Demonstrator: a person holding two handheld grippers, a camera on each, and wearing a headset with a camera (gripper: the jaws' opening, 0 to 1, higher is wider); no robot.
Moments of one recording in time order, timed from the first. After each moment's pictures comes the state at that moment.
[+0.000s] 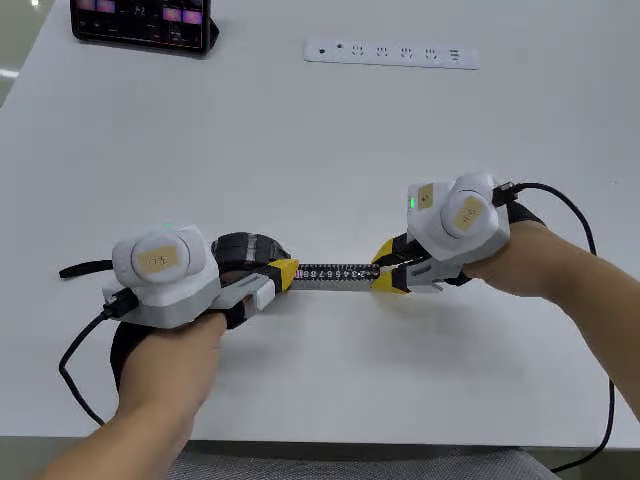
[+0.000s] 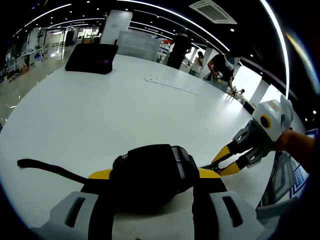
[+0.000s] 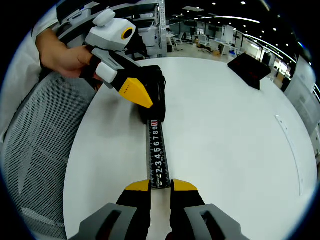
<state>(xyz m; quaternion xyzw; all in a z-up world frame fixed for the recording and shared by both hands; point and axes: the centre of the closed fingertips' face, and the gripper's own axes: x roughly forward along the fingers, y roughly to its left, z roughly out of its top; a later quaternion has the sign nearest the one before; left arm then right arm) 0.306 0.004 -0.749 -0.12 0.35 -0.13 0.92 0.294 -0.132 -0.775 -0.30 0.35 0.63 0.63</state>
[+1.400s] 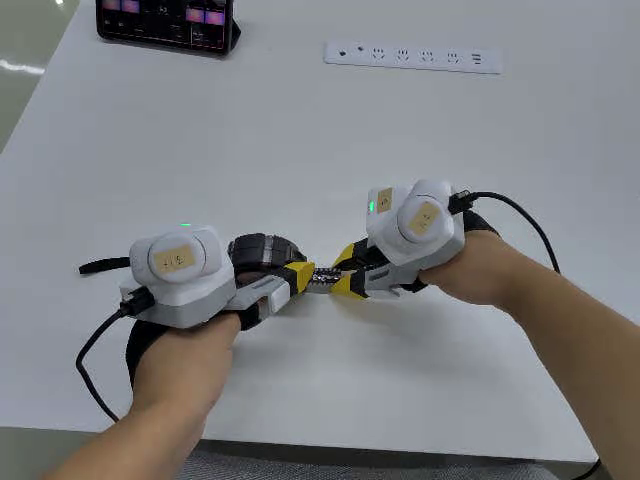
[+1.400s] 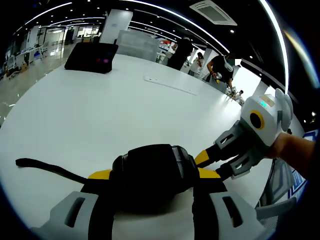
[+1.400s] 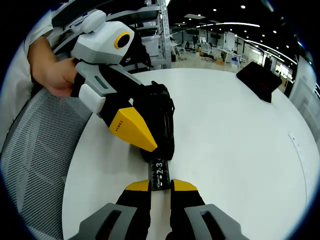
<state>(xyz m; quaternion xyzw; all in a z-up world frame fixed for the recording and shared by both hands) 0.308 0.005 -0.751 -0.13 0.35 -0.14 0.92 0.290 -0.061 -0.778 -0.26 0.32 0.65 0.63</state>
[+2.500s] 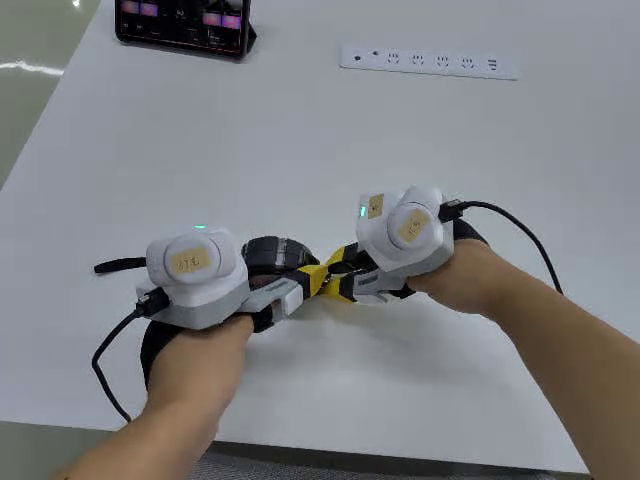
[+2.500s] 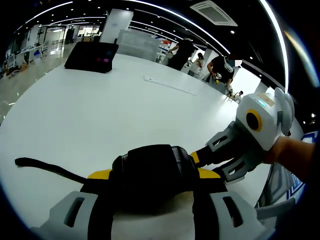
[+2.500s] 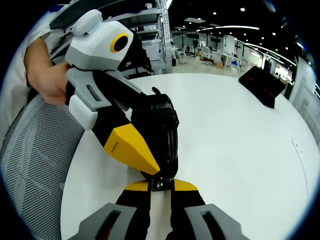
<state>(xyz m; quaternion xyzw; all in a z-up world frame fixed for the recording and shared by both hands) 0.308 0.005 -0.751 -0.13 0.35 -0.14 0.92 0.289 -0.038 -0.777 -0.25 0.31 0.66 0.64</state>
